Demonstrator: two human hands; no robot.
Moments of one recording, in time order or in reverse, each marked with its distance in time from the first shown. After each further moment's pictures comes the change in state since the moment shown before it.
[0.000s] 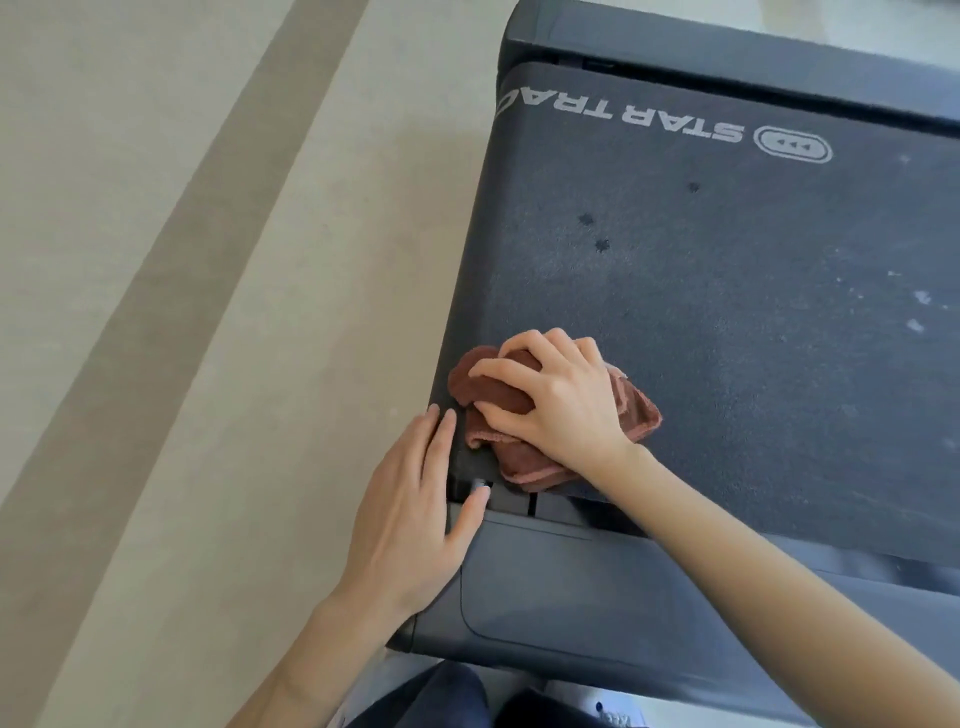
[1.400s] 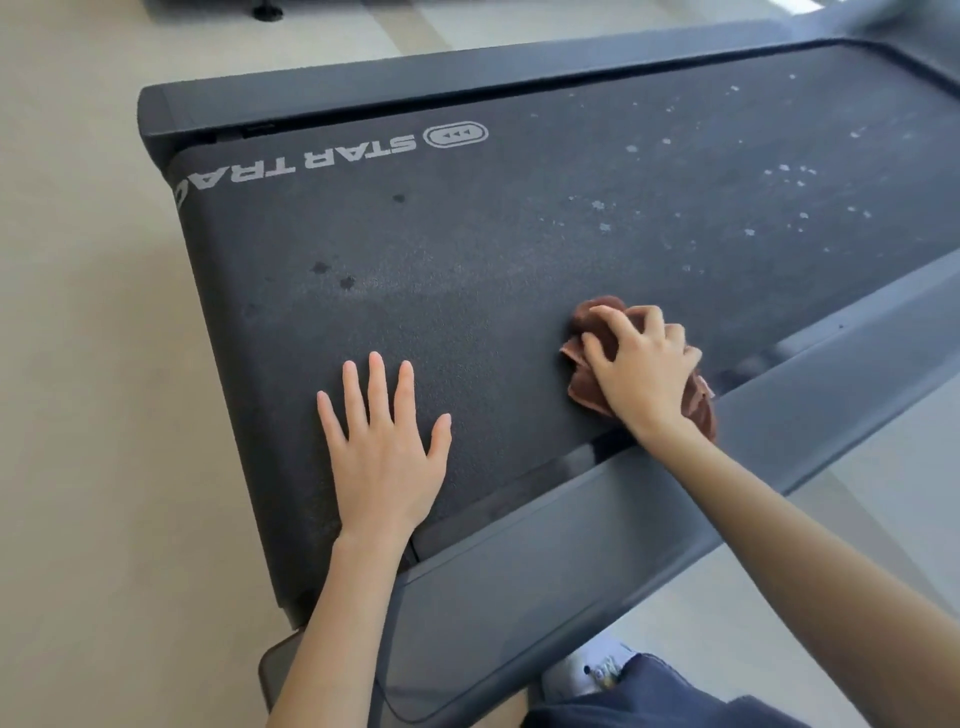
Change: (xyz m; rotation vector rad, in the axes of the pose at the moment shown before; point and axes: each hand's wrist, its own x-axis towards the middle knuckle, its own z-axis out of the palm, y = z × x) left_hand 0.109 0.070 0.056 0.368 -0.061 0.366; right_hand -0.141 0.109 -0.073 -0.441 0.188 1.276
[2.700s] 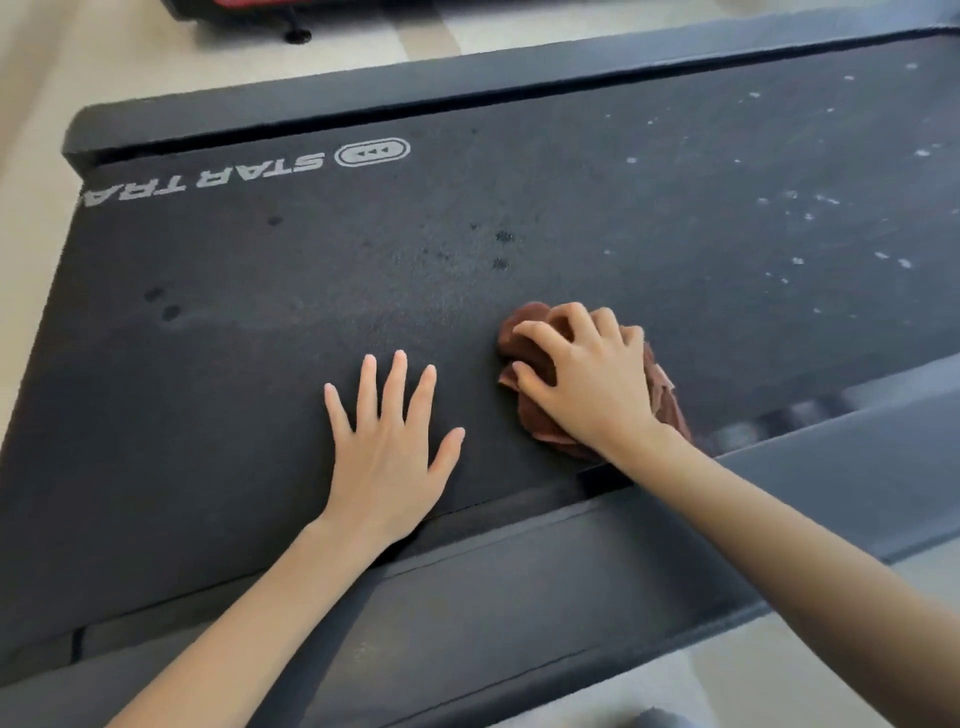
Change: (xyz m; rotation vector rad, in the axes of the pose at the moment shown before) left_hand 0.066 0.196 0.036 0.072 -0.046 0.026; right_hand 0.128 0.125 0.016 0.101 -0.030 -0.643
